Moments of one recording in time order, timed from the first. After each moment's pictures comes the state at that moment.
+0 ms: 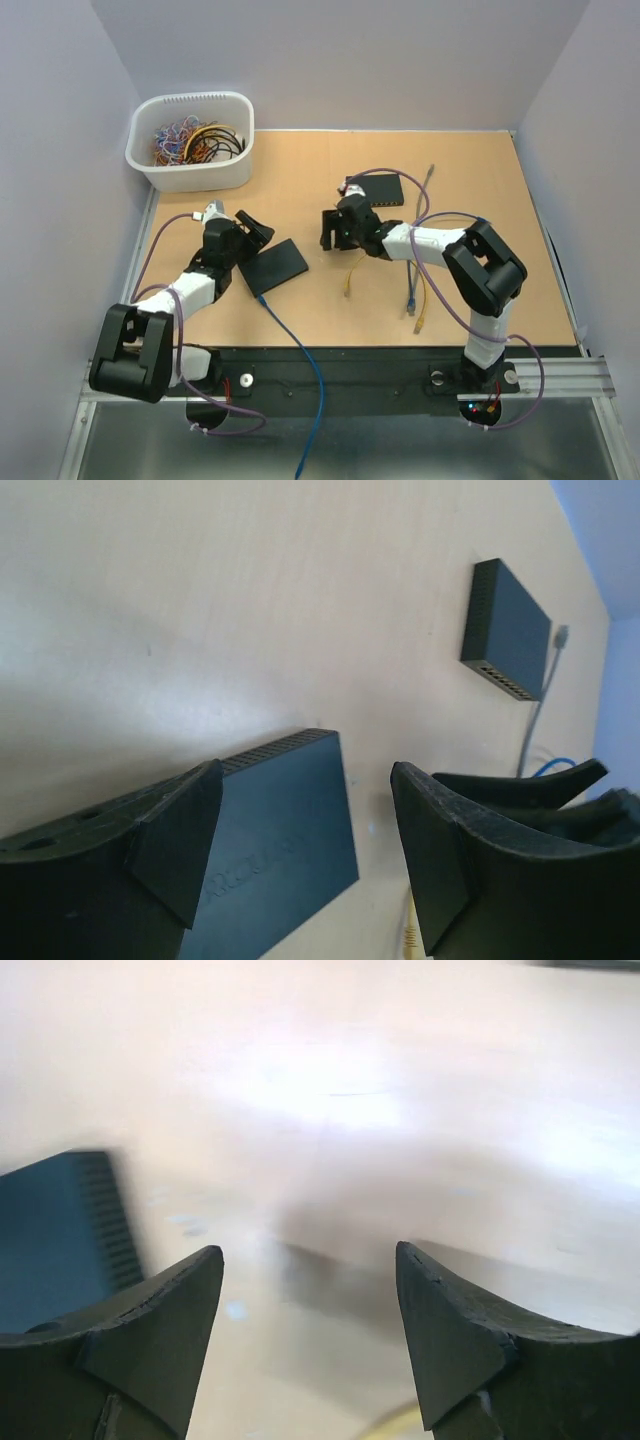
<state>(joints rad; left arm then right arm) -0.23 1.22 0.44 0.29 0.04 -0.89 0.77 1.88 1.14 0.04 0.05 0.51</state>
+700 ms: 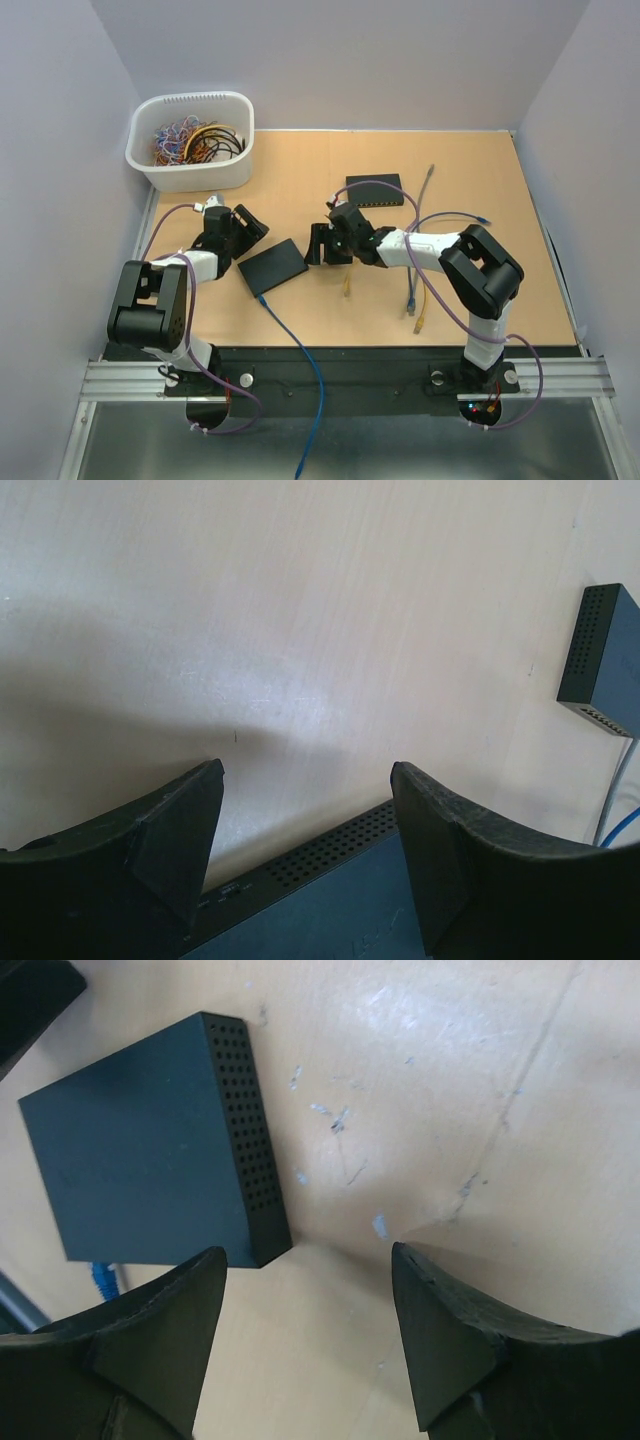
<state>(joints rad) -0.13 1.51 0.57 0.30 0.09 -0.79 0.78 1.88 1.11 0.01 -0.12 0.66</state>
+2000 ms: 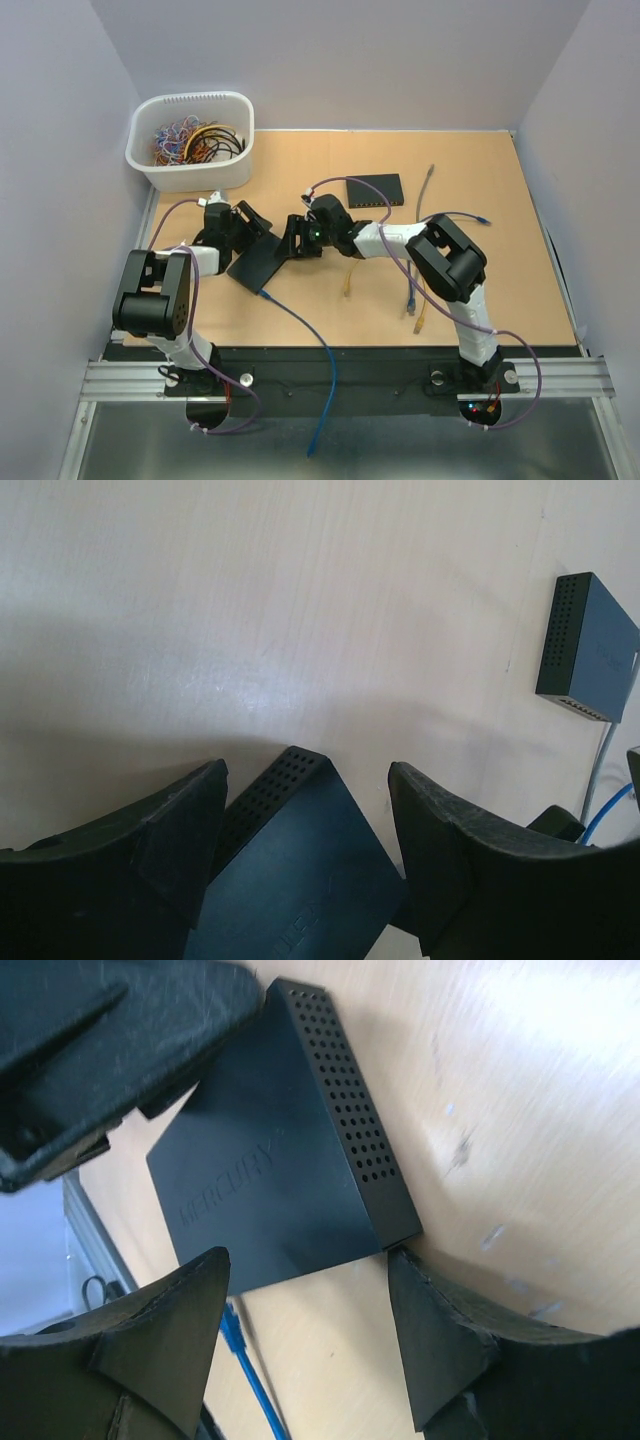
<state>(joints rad) -0.12 1.59 0.60 0.39 0.17 -0.77 0.79 2.12 1.32 0.19 -0.33 0.78</state>
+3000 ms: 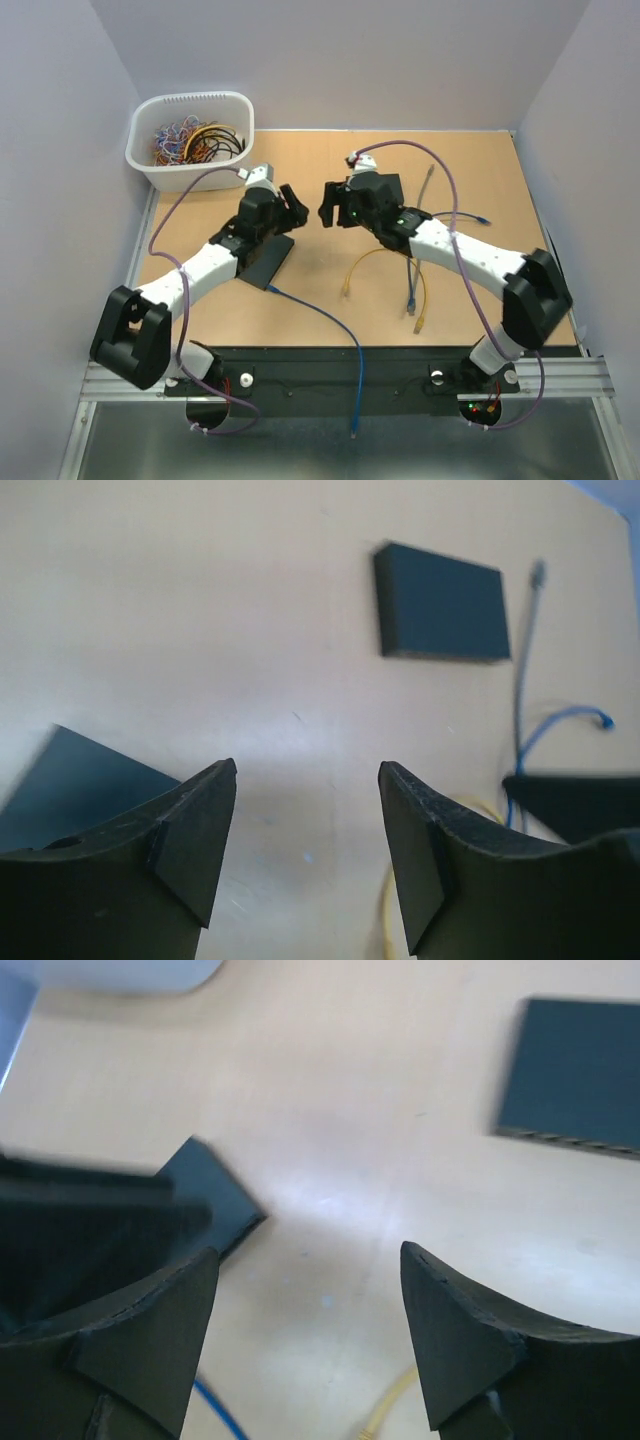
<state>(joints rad) -0.44 1.36 0.83 0.08 -0.10 -0.65 0.75 1.65 1.24 -0.10 0.16 0.47</state>
